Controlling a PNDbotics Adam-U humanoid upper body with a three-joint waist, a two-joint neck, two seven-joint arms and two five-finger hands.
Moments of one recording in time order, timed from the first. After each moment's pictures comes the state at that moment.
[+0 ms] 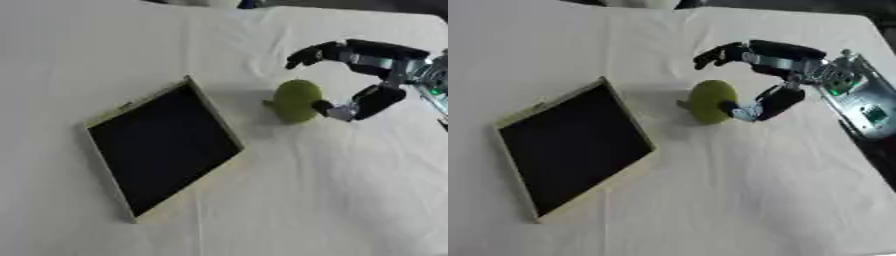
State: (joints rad) left arm -0.51 0.43 0.39 -1.98 0.30 -0.41 0.02; right arm -0.54 -0.86 0.14 -1.63 0.13 -0.36 0.62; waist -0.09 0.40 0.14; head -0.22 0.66
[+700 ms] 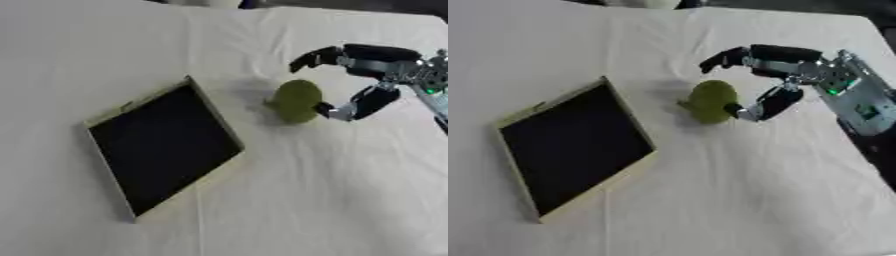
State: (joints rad) left arm -0.51 0.43 0.38 -1.98 0.31 -0.41 0.01; right arm -0.57 -0.86 0.16 -1.55 0.21 -0.36 0.62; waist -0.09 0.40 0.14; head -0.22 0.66
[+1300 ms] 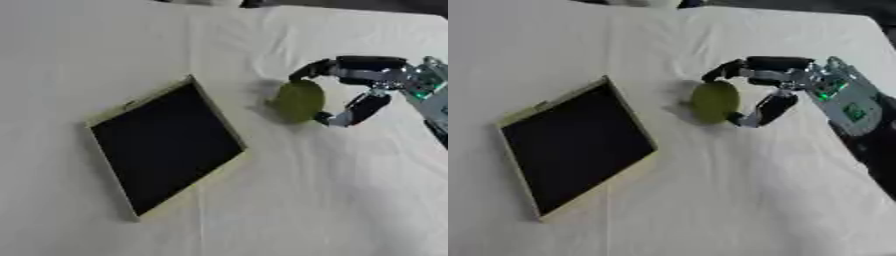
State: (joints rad) left arm -0.52 0.43 0.38 -1.98 0.31 -0.40 0.01; right arm -0.60 -0.83 0.21 -1.44 0.31 -0.38 0.65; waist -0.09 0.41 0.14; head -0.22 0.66
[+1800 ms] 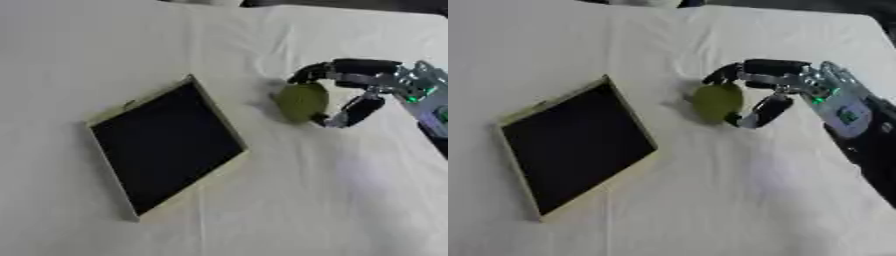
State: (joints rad) left arm -0.52 0.43 0.38 -1.98 0.32 -0.40 0.00; right arm -0.62 -0.80 0.22 -1.39 0.39 -0.37 0.50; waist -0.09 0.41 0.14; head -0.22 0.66
